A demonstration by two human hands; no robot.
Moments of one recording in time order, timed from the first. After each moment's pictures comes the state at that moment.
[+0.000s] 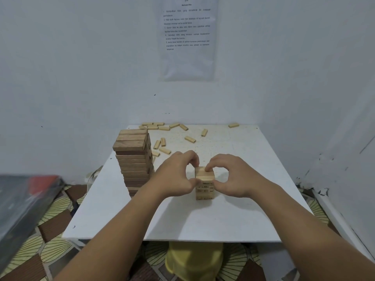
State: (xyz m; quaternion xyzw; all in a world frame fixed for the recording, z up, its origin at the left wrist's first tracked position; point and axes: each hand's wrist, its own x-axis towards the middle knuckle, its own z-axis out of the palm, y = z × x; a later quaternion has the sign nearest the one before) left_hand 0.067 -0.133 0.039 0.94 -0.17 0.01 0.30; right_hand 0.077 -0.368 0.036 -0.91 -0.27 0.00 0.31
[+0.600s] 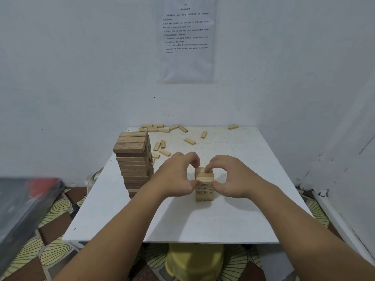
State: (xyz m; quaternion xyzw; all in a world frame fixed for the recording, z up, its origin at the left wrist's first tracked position) left_hand 0.069 -0.135 0.044 0.94 -0.18 0.00 0.27; right_hand 0.079 -0.366 0.038 -0.91 -0.27 0.00 0.31
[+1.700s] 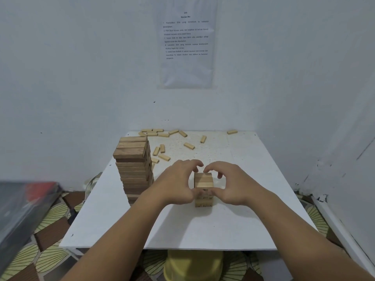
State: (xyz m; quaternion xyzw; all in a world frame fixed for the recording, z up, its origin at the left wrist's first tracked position) left_hand 0.064 -0.141 0.048 0.95 -0.20 -0.03 0.24; right_hand 0.074 -0.366 0.033 -0.92 -0.23 0.02 0.33
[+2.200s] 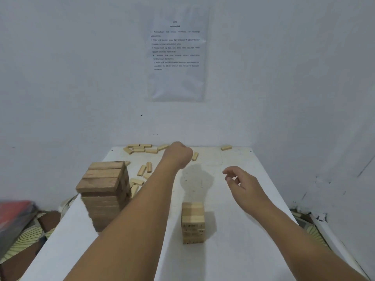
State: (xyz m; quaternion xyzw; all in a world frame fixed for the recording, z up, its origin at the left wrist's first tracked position) left_hand 0.191 -0.193 0.104 0.89 0.08 -0.05 0.44; right_hand 0.136 -0.407 0.017 -0.88 -0.05 -0.07 0.47
